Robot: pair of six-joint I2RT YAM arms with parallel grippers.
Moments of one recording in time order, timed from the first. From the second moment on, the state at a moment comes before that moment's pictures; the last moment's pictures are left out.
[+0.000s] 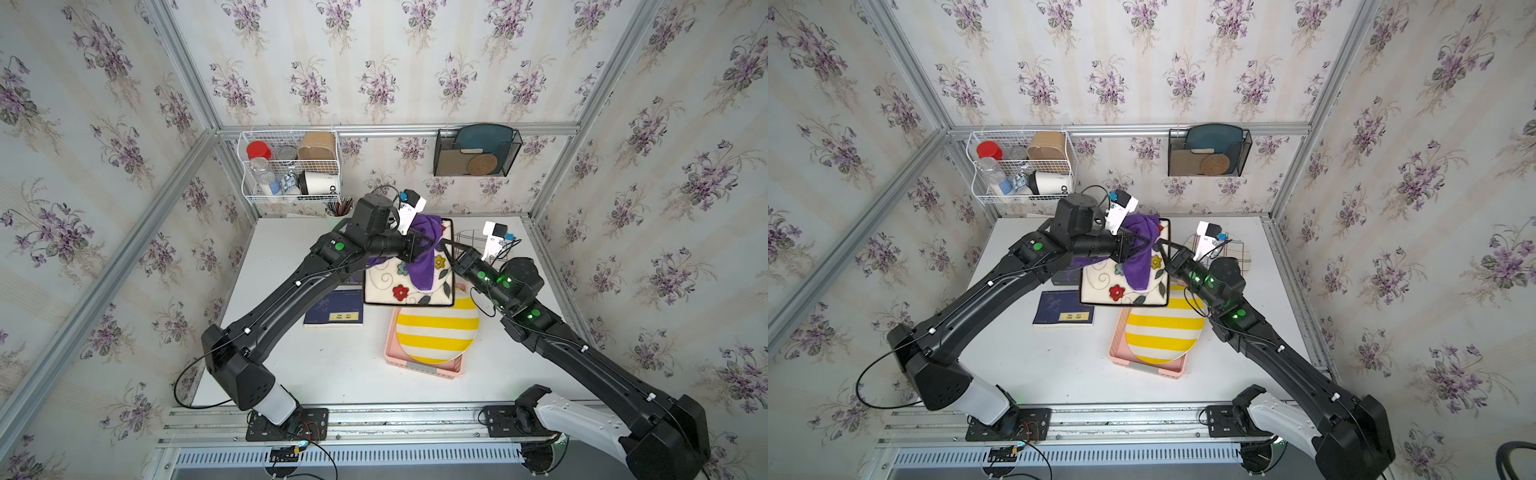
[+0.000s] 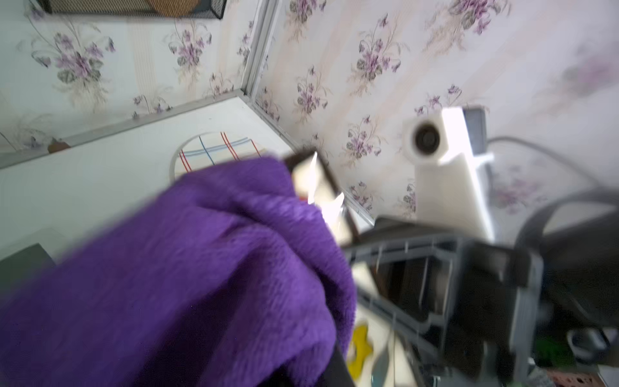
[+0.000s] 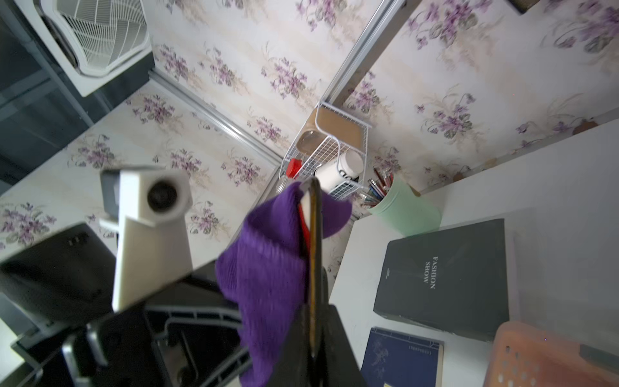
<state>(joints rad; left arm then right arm) -0.68 1.54 1.62 -0.55 0.44 -0.33 0.52 1.02 0.75 0.37 -0.15 1.00</state>
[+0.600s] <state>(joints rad) -0.28 1.32 1.19 0.32 0.86 -1.21 0.28 0.98 0.73 0.70 -0.35 1.21</state>
